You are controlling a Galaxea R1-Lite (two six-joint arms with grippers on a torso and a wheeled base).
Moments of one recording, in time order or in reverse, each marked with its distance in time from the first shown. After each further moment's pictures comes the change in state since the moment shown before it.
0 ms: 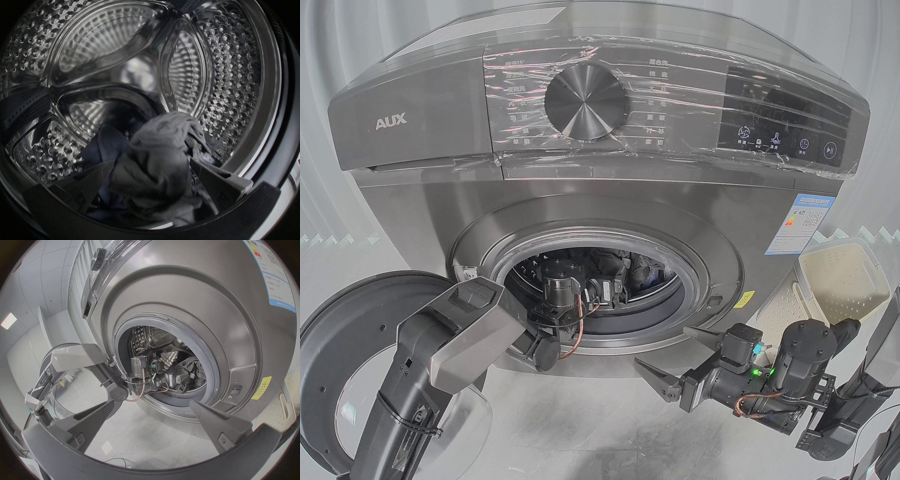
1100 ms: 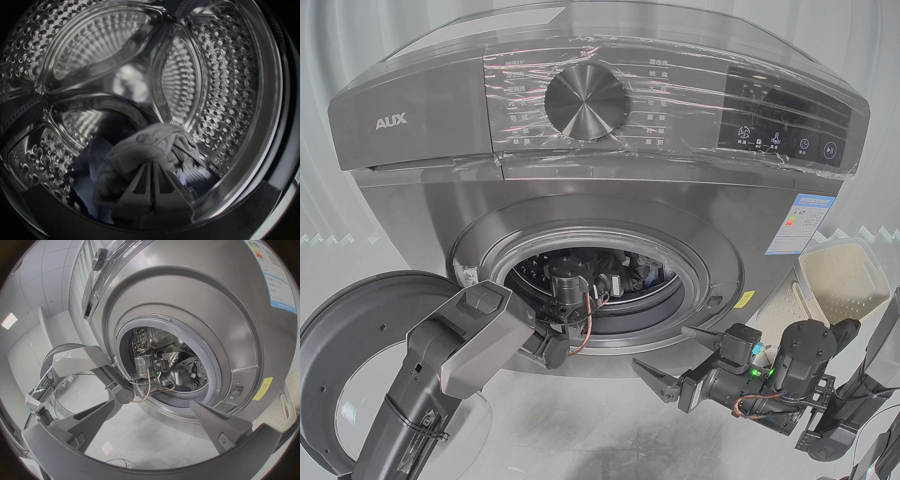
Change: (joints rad) left arm -0.023 0.034 -0.083 -0.013 -0.007 0.008; right arm 0.008 0.000 -0.004 -0.001 -0.001 0.000
